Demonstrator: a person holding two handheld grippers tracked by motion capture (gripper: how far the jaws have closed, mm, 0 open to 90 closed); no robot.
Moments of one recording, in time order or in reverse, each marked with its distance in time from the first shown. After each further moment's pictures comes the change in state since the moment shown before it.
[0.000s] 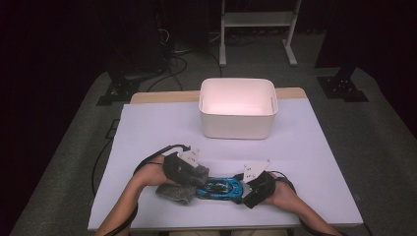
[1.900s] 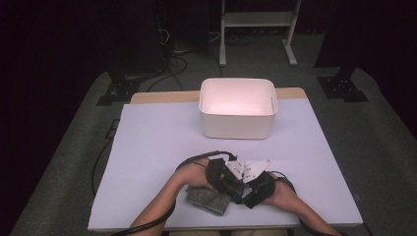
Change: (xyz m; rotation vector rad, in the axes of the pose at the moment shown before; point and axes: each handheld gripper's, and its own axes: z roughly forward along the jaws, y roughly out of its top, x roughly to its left) left arm -0.011 0.098 0.077 0.038 -0.191 0.227; right arm -0.002 0.000 -0.001 0.013 -0.001 -0.039
